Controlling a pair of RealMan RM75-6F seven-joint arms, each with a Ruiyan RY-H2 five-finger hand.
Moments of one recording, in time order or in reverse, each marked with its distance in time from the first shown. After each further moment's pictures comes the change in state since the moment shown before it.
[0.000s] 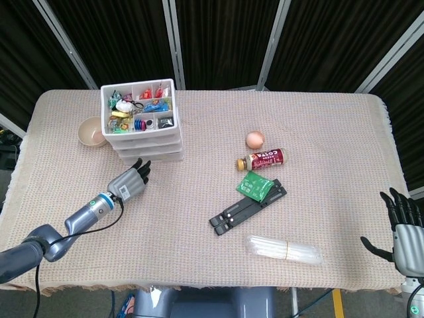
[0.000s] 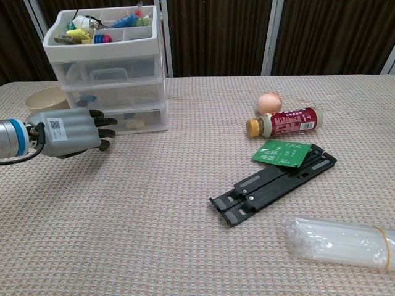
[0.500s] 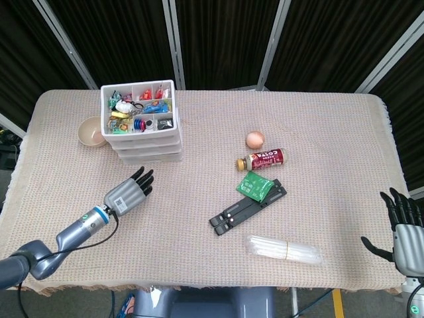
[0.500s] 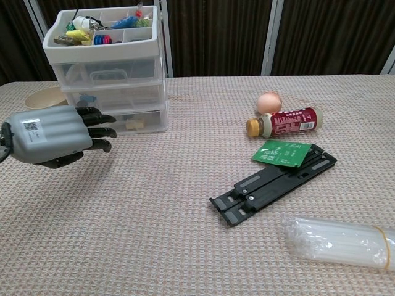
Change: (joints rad) left arm 0.085 0.108 0.044 -0.233 0.048 0.202 -0.056; right arm 0.002 -0.002 0.000 0.006 -0.002 -0.001 -0.006
